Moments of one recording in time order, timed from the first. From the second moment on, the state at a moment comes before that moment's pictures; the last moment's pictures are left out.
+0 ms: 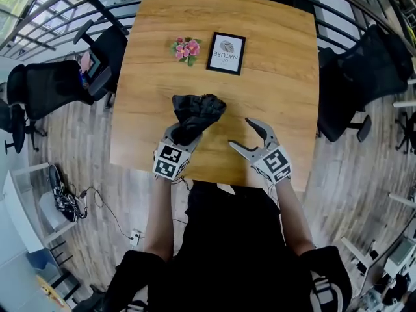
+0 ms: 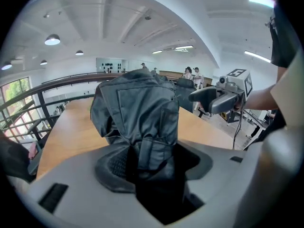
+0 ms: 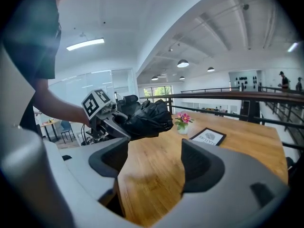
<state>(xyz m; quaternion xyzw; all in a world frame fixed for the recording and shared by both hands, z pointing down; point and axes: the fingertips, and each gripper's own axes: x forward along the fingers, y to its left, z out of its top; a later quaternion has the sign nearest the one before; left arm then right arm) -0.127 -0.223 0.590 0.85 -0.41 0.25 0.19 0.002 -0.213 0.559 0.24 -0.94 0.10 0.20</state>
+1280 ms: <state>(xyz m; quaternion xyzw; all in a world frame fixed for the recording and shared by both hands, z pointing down) -0.094 -0.203 0.480 0.85 -0.48 0.22 0.07 0.048 -0.221 0.506 0.24 -0.96 0.03 0.15</state>
